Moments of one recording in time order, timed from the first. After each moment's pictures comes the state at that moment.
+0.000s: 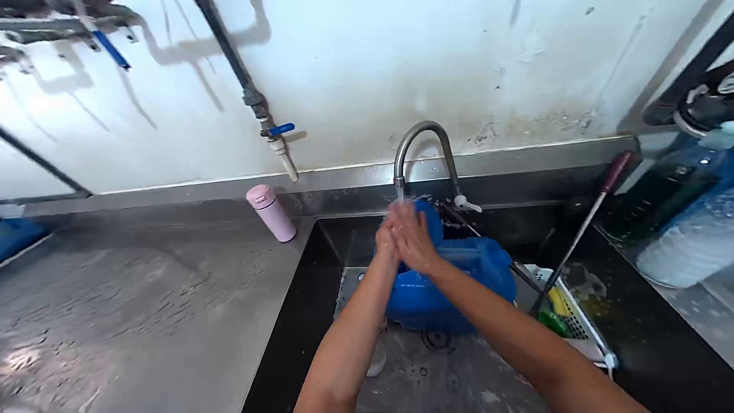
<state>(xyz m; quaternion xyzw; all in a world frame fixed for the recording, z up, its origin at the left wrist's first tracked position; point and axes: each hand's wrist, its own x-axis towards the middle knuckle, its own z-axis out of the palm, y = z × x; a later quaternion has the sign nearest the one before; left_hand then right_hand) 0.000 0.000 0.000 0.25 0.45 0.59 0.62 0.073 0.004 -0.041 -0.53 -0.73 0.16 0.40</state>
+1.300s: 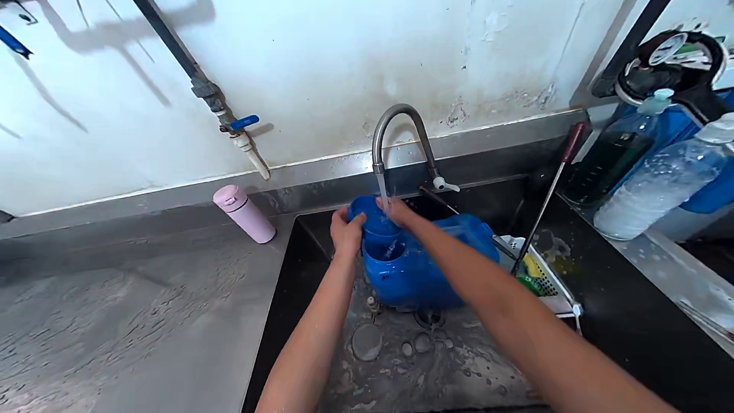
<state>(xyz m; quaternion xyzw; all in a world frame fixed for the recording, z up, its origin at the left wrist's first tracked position) -0.059 -0.009 0.015 0.48 0.60 0.47 0.44 0.077 0.050 -0.018 -0.59 -0.59 0.45 0.31</state>
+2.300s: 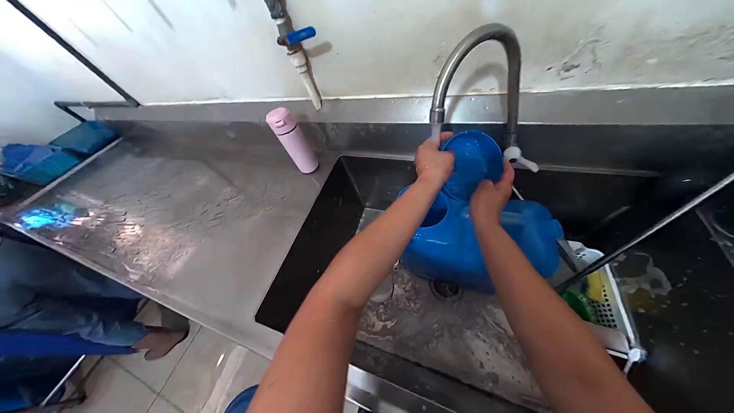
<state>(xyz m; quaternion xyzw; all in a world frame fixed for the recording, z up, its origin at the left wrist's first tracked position) 0.017 0.042 0.014 0.57 0.59 0.44 0.37 0.110 0.013 -0.062 -0.58 -0.39 0.34 0.63</state>
